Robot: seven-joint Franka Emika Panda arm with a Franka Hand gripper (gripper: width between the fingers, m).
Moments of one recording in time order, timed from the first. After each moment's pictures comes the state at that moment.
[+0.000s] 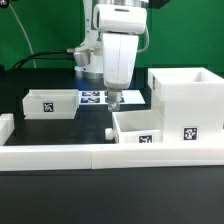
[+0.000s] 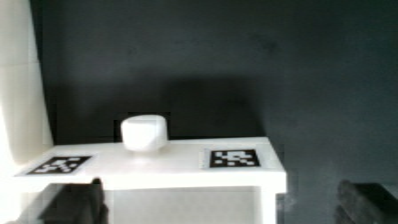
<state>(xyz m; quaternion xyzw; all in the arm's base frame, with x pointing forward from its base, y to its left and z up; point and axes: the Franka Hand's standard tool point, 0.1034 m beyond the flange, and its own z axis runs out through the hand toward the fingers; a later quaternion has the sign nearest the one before) 0.557 -0.016 0.060 0.72 0.70 0.00 0.06</state>
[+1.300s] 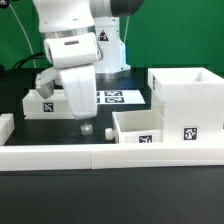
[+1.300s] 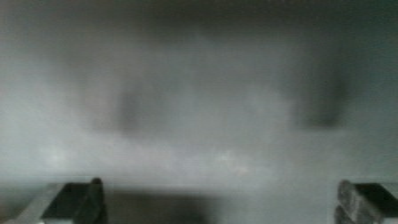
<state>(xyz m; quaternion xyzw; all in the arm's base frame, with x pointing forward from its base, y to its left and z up) 0.542 -0.061 0.016 0.67 0.74 0.04 -0.04</state>
